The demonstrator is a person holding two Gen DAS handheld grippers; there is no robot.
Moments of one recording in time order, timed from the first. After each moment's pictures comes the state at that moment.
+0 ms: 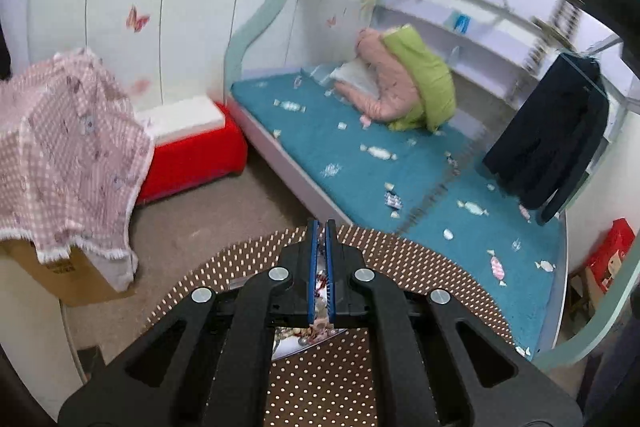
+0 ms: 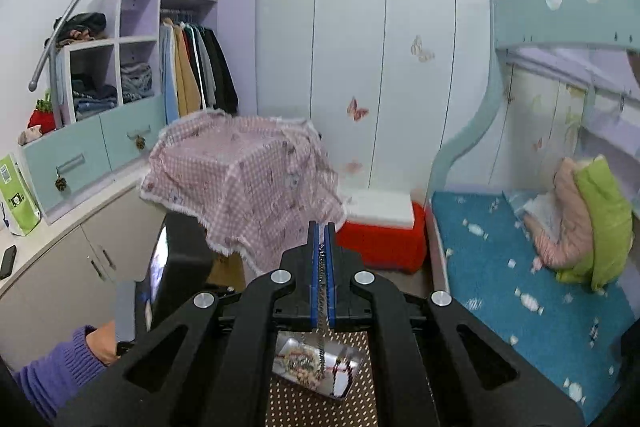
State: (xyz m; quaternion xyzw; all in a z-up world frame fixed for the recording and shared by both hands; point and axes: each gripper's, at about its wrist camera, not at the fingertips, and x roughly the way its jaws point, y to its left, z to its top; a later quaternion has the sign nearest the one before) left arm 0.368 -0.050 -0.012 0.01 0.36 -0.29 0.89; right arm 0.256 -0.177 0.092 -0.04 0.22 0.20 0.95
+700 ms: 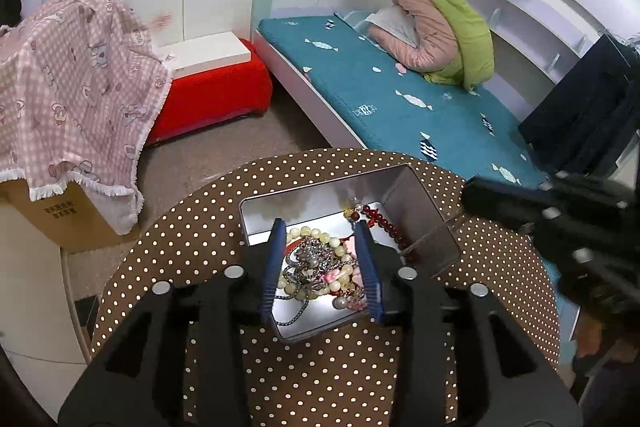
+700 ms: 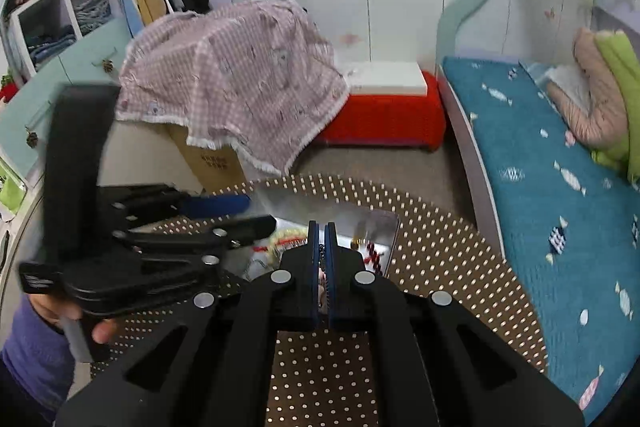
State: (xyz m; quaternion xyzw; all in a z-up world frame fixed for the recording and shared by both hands) left arm 0.379 -0.046 -0.119 0.01 0.44 -0.23 0.87; right arm 0.305 -0.173 -0.083 0.01 0.41 0.19 0.89
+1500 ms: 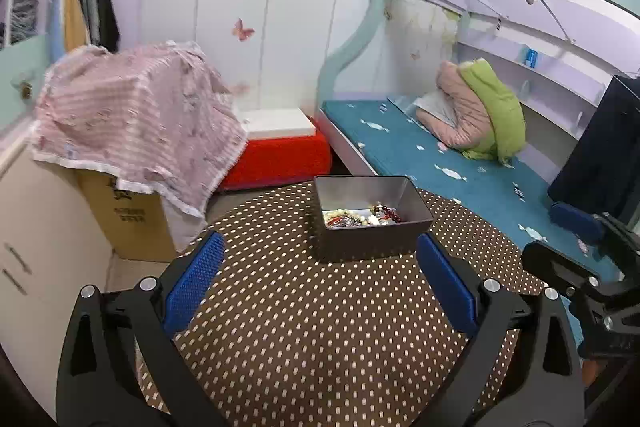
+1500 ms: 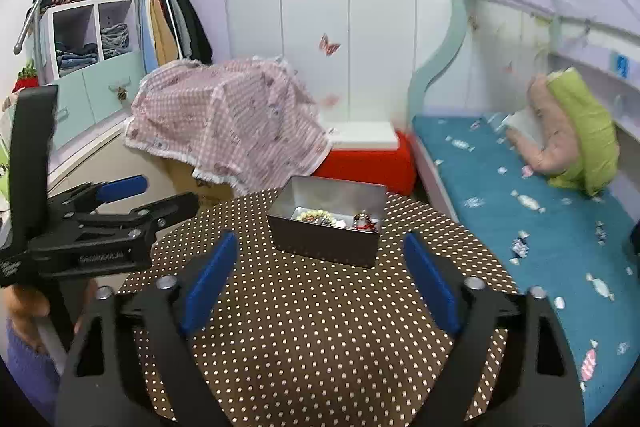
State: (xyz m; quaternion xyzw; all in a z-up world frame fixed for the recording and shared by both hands) left arm 0.186 0.013 -0.056 -0.02 0.28 -0.11 0.95; right arm 0.121 -0.177 -0.045 -0.02 0.25 0.13 0.96
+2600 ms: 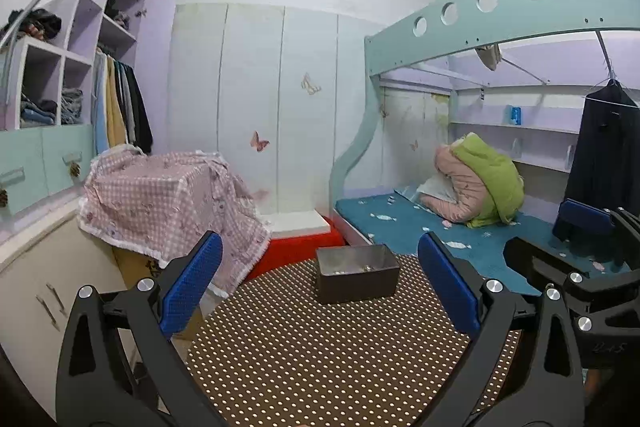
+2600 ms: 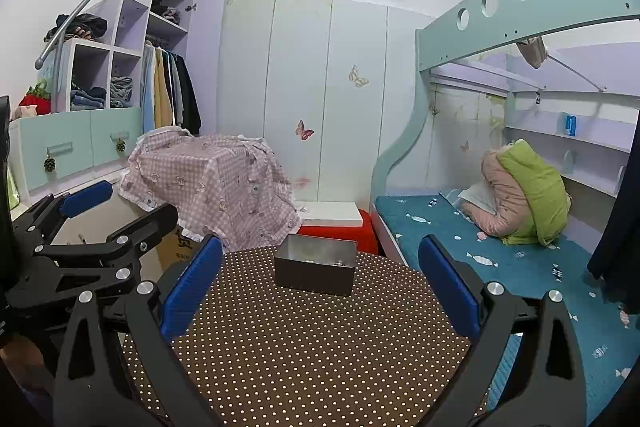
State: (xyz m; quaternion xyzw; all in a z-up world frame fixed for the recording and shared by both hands) left arm 0.020 0.008 -0.013 0.02 0.08 -0.08 0.99; right arm 0.004 -0.170 -0.020 -0.03 0.11 0.08 0.99
